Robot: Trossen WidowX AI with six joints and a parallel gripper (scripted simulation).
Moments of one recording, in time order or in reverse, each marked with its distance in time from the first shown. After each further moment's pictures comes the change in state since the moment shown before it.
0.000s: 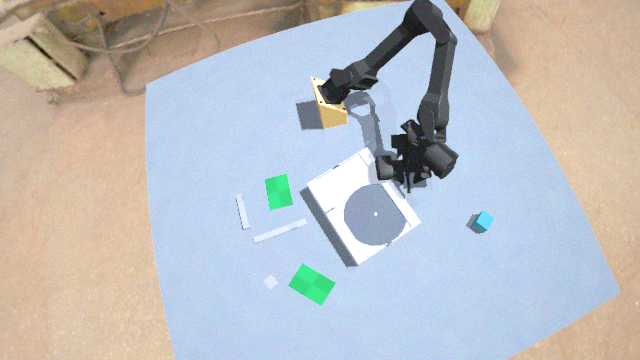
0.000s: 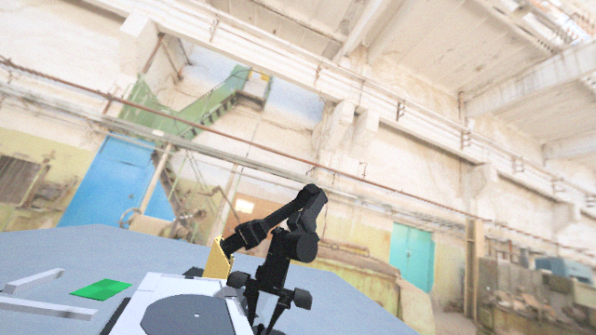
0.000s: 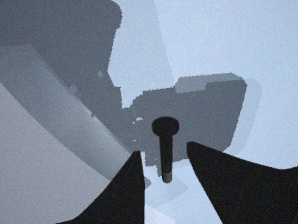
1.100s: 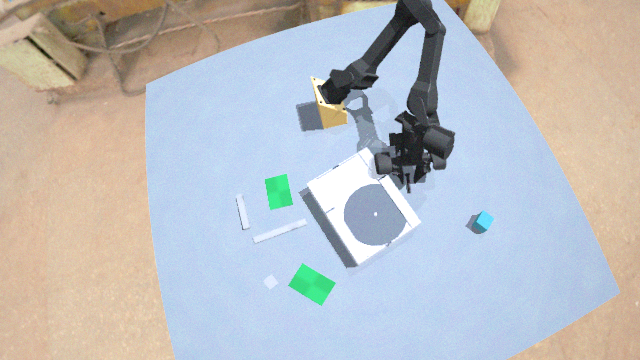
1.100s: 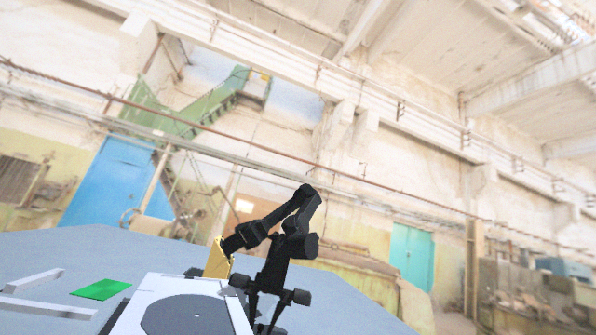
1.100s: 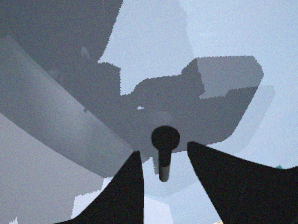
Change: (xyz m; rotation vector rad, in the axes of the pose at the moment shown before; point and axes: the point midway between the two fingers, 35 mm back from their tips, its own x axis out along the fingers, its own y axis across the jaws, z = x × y) arm 0.003 -0.001 0.009 0.003 0.184 -0.023
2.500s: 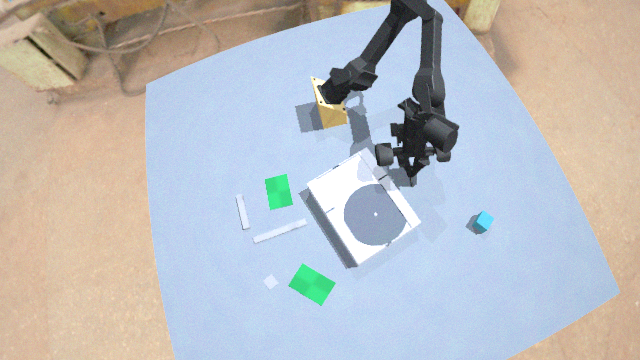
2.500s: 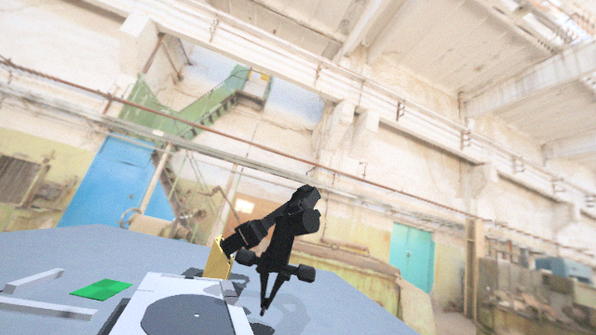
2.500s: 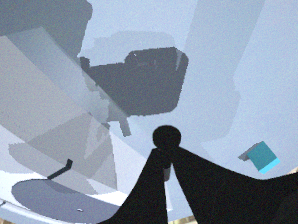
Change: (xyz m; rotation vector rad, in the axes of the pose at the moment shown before) arm -0.048 0.002 -0.020 0.003 0.005 0.011
